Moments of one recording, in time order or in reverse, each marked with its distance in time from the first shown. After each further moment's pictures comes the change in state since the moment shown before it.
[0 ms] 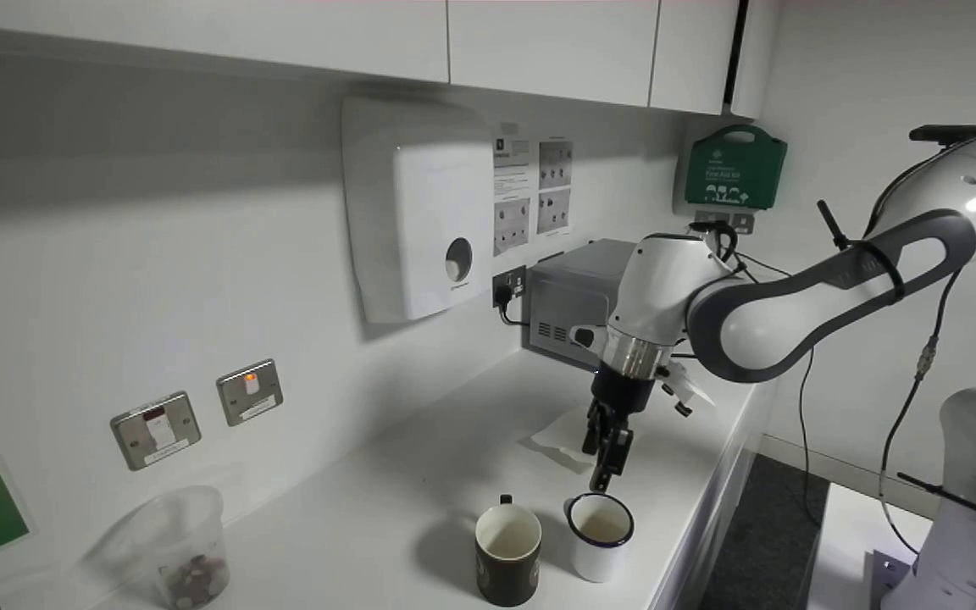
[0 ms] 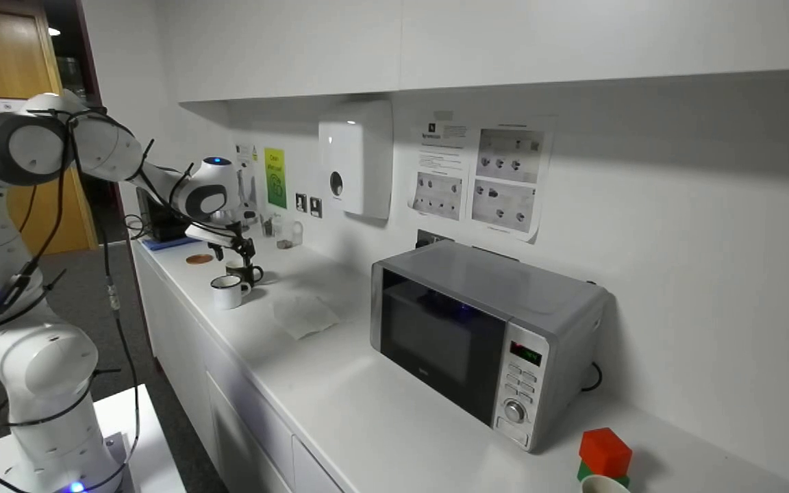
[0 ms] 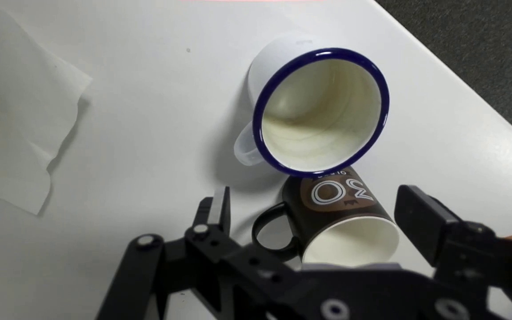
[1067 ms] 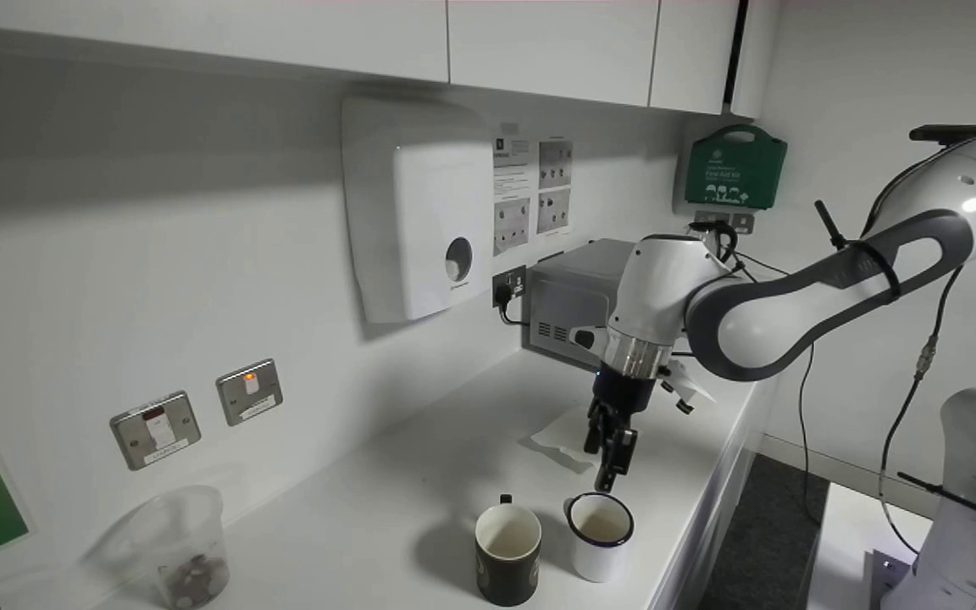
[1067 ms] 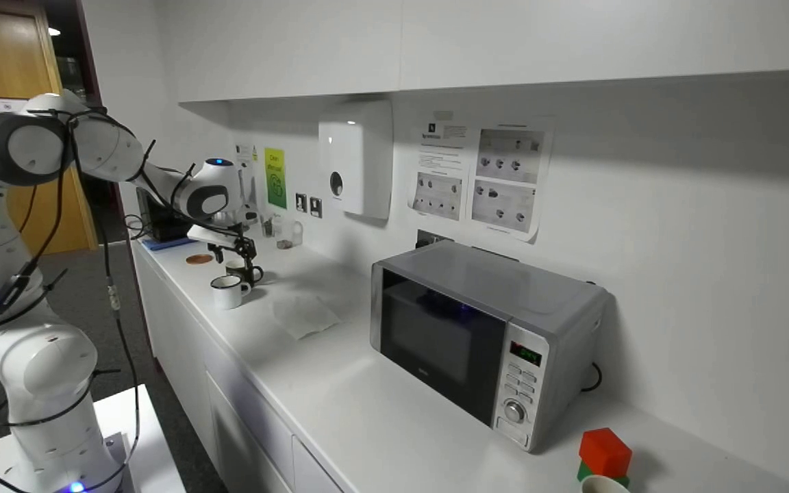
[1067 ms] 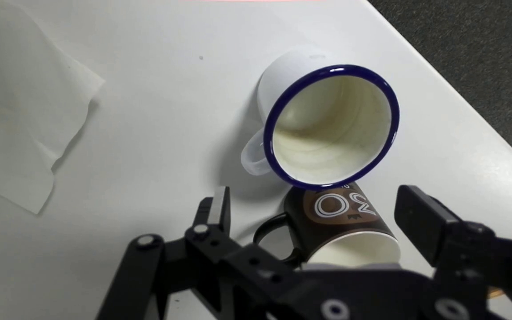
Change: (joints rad) arm -0.012 0.000 0.001 -0.002 -0.007 -0.020 -0.052
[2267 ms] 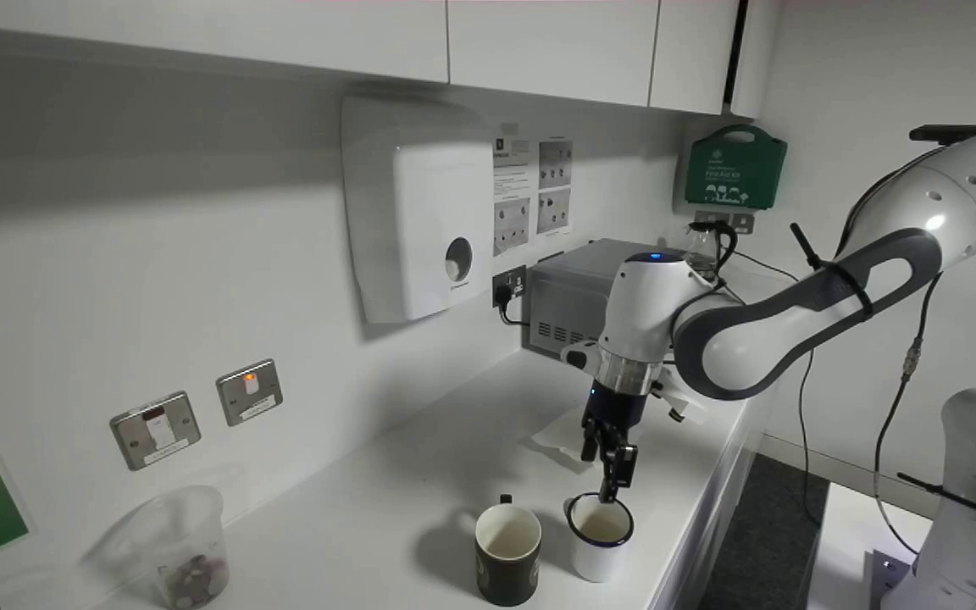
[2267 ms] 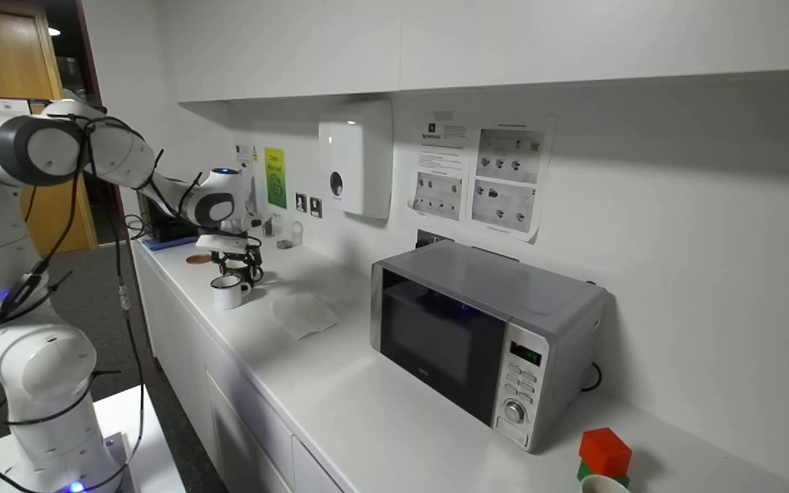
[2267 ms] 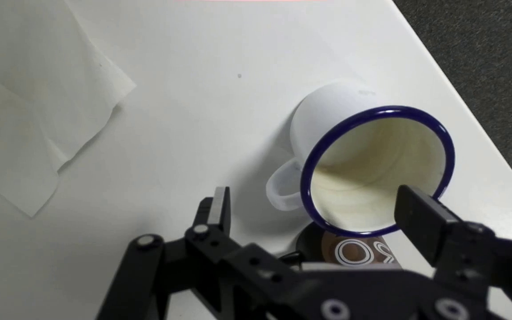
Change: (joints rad) arm -0.013 0.063 0.000 0.005 -0.083 0.000 -0.101
